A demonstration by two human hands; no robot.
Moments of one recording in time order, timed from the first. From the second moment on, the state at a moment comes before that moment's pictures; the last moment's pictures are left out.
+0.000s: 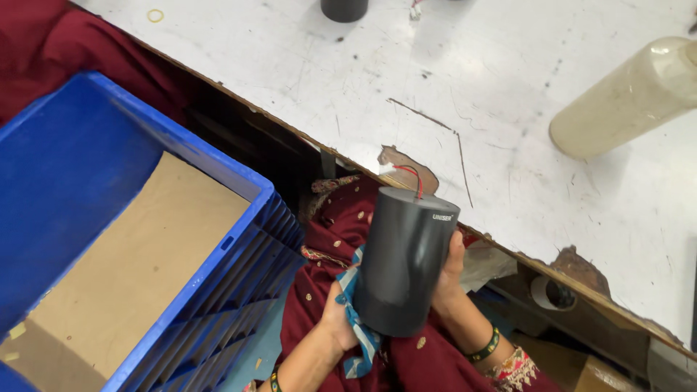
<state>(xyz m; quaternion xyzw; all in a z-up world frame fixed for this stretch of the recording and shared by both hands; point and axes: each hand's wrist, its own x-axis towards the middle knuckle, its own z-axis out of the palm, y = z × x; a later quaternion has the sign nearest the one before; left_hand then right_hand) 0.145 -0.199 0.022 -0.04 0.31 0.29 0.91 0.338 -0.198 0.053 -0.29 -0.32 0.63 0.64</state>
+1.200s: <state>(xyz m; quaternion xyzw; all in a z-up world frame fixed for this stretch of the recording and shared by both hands) 0.132 -0.201 -0.002 0.01 0.31 0.36 0.88 0.310 -0.189 0.051 -0.32 -0.12 0.69 0.63</state>
